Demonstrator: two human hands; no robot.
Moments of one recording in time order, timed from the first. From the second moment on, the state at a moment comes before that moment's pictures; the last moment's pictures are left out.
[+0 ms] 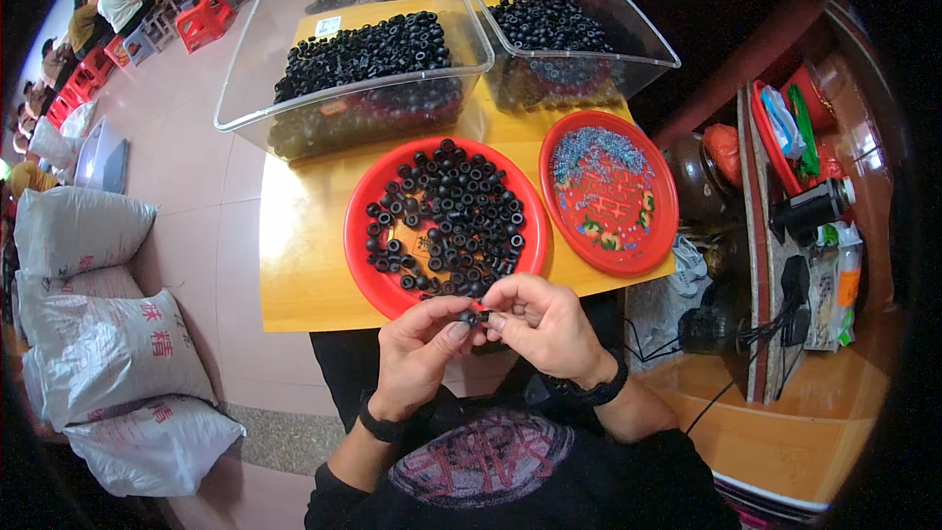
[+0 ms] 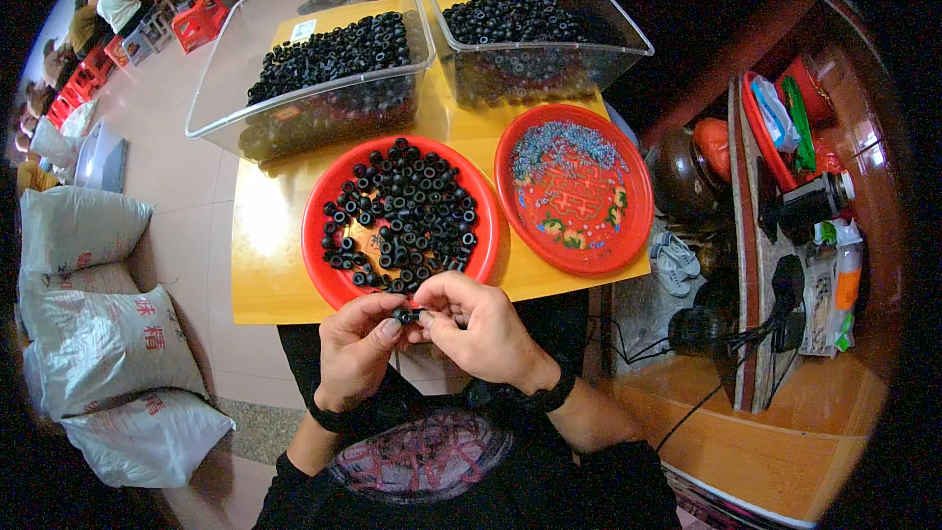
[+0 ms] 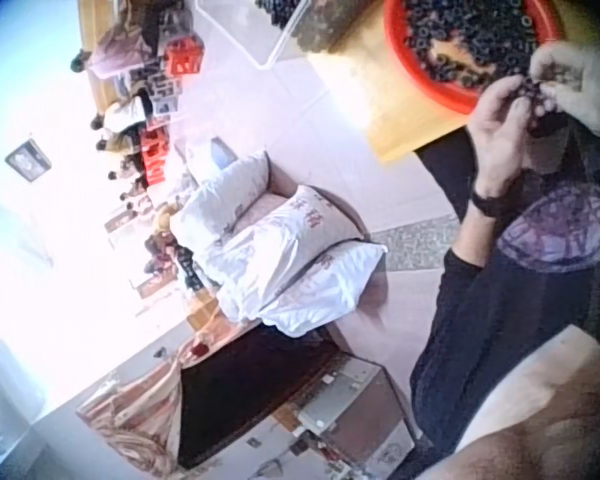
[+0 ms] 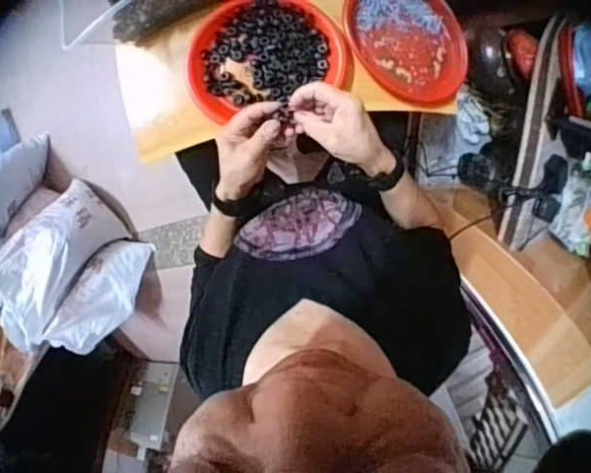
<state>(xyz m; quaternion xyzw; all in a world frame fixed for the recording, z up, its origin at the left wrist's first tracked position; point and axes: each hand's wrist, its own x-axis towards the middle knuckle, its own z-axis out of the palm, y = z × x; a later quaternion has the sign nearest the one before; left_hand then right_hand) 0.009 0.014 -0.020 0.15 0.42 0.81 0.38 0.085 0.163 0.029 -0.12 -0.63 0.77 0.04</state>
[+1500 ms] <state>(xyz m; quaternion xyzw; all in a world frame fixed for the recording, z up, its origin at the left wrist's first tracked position) 0.014 0.014 -0.013 0.15 0.51 0.78 0.32 0.081 0.157 0.036 -0.08 -0.84 0.51 0.15</state>
